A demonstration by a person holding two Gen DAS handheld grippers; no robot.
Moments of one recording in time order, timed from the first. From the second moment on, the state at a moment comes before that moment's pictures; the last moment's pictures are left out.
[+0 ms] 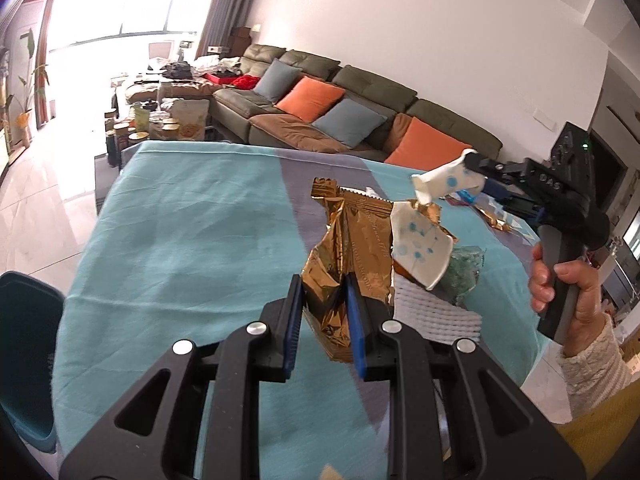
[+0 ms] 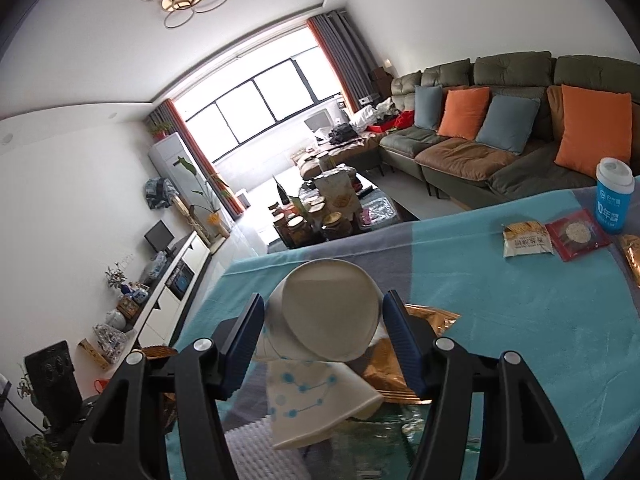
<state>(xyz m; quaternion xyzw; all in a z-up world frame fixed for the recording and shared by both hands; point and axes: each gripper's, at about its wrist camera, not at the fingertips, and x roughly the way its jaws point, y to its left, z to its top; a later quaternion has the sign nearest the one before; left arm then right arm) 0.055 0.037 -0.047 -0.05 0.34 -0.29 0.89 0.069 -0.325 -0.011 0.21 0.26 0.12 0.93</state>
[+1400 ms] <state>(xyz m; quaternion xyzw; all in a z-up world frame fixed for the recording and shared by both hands) 0.018 0.179 -0.036 -0.09 0.33 -0.12 0.93 0.106 -0.118 -0.011 0.16 0.32 0.36 0.86</state>
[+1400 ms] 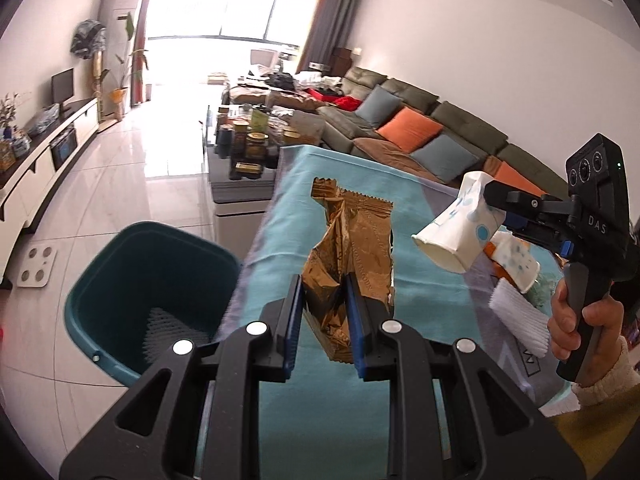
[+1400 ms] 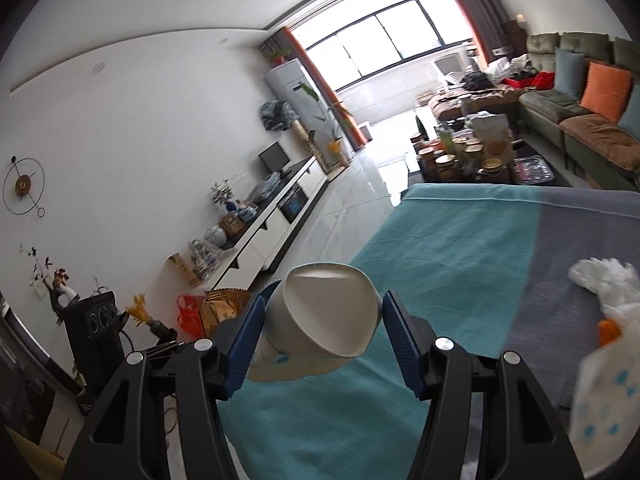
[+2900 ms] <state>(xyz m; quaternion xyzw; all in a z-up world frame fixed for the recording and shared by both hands) 0.030 0.313 -0.091 -0.16 0.37 0.05 0.91 0.157 0.093 -0.048 0.05 0.39 0.43 0.81</state>
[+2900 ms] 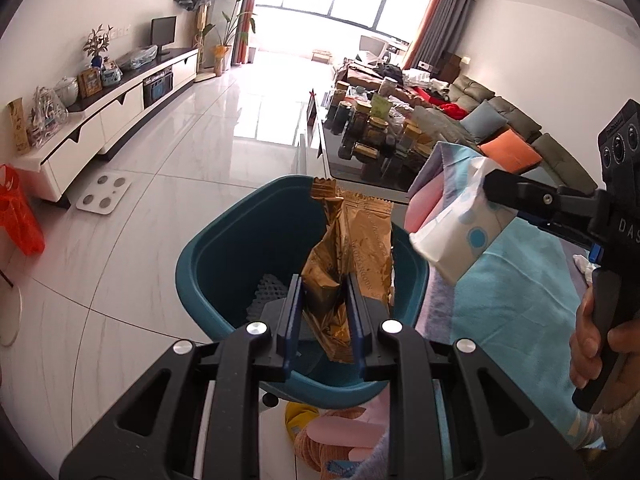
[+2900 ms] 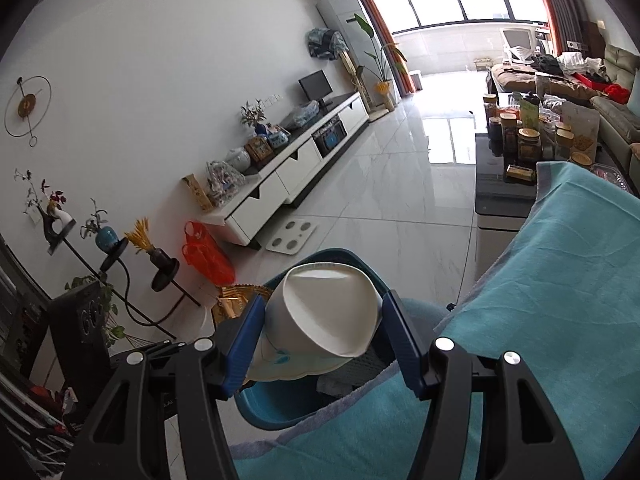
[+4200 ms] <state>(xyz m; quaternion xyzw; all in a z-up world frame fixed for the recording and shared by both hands) 0.042 0.280 -0.079 -0.13 0.34 0.04 0.93 0.137 0.049 -0.025 0.02 0.38 0.42 0.83</state>
